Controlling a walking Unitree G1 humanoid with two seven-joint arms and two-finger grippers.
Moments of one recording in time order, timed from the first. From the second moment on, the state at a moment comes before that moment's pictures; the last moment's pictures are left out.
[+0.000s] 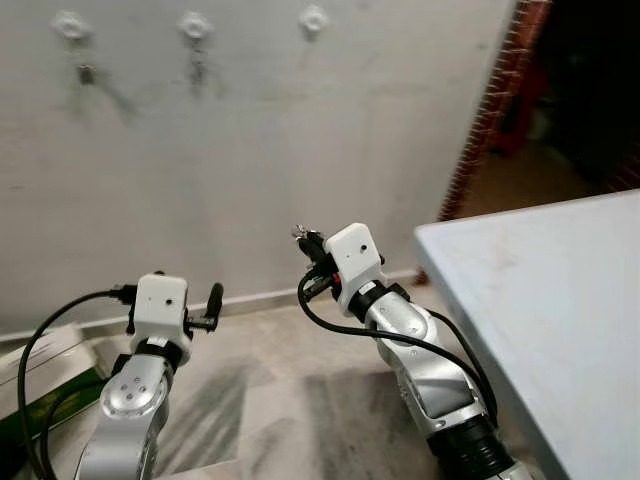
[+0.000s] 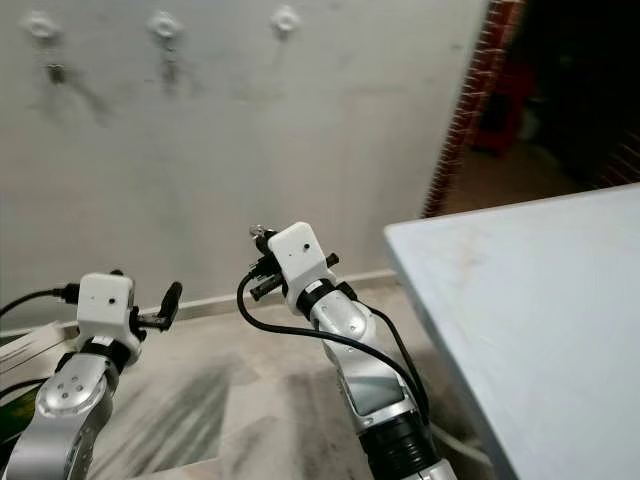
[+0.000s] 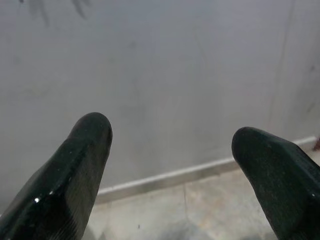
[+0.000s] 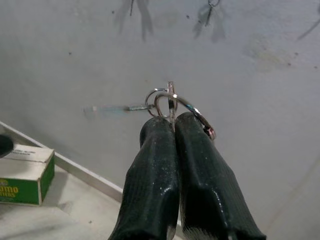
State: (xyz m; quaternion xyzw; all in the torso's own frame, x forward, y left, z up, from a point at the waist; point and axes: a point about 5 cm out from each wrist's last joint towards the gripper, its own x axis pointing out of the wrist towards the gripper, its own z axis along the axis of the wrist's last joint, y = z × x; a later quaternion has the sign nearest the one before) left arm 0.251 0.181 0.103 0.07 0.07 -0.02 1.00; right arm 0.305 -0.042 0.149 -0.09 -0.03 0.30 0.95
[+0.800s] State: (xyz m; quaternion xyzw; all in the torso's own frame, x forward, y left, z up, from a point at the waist) left arm 0.257 0.174 0.110 0.05 0.04 -0.06 1.00; right arm 0.314 -0.056 0.143 -0.09 -0.01 0.24 0.97
